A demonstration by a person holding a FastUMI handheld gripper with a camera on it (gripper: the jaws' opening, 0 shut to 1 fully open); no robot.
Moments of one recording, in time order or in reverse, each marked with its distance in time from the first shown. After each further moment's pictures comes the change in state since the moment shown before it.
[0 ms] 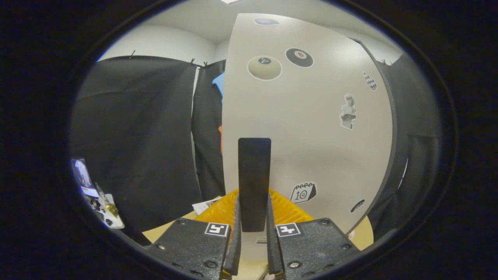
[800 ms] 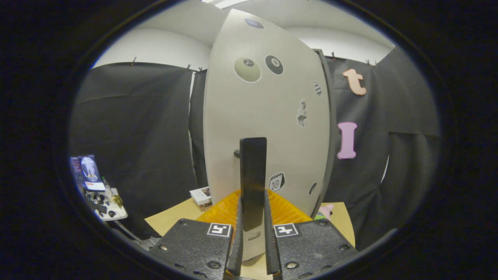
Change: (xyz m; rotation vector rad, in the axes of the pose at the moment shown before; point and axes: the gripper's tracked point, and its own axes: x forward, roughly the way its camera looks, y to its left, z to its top) arm -0.087 -0.045 -0.009 0.013 0.013 -0.072
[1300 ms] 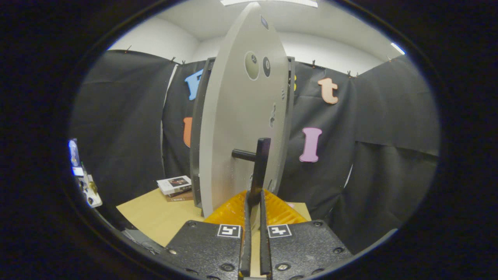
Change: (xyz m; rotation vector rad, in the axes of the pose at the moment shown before) arm -0.021 -0.065 -0.001 -0.105 -0.004 -0.246
